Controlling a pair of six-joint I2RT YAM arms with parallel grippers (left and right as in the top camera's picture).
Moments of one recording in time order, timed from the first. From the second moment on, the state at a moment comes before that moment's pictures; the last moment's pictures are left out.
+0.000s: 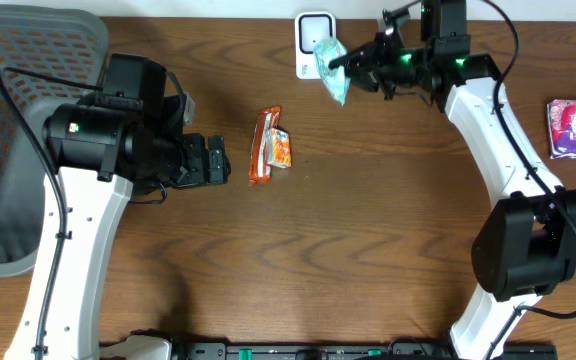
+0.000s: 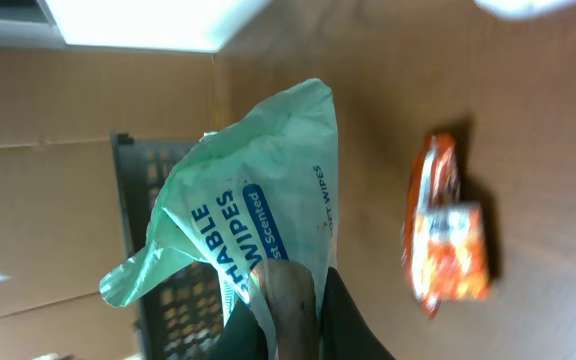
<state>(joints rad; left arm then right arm) -0.16 1.44 1.62 -1.47 0.23 -0.25 0.16 1.96 1.70 -0.49 -0.89 0.81</state>
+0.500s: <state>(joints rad) -0.16 1.44 1.62 -1.47 0.23 -0.25 0.39 1.96 1.70 -0.19 -0.10 0.43</state>
